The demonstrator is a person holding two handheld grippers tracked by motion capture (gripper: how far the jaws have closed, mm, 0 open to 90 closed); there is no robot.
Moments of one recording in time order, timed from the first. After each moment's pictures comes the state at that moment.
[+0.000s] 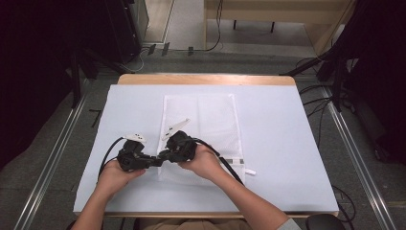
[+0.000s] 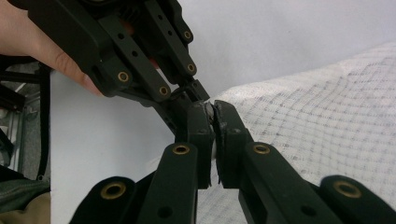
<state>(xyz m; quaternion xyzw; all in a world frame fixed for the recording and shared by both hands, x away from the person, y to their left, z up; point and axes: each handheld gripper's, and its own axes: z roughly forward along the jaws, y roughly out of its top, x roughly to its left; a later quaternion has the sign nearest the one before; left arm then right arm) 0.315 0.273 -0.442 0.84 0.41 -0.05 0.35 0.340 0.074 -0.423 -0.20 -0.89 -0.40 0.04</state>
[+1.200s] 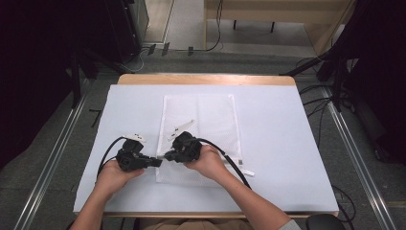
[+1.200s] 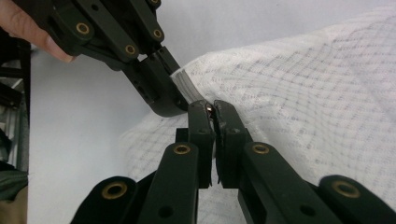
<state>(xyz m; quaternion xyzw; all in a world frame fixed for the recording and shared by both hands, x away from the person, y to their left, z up) 0.316 0.276 -0.441 0.84 0.41 -0.06 0.34 0.348 0.061 -0.439 -0.20 -0.90 -0.39 0.04</state>
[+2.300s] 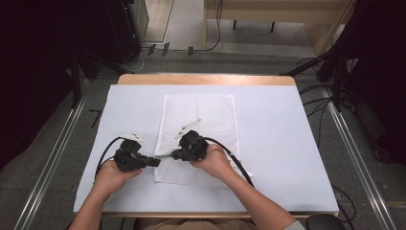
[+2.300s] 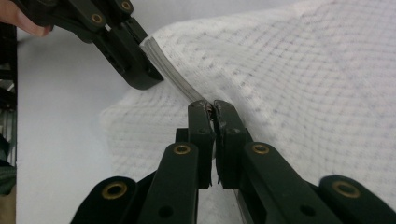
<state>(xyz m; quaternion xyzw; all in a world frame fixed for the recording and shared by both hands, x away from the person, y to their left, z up) 0.314 0.282 -0.439 0.84 0.41 -0.05 0.34 0.354 0.044 -0.443 -0.22 -0.90 -0.38 0.05</state>
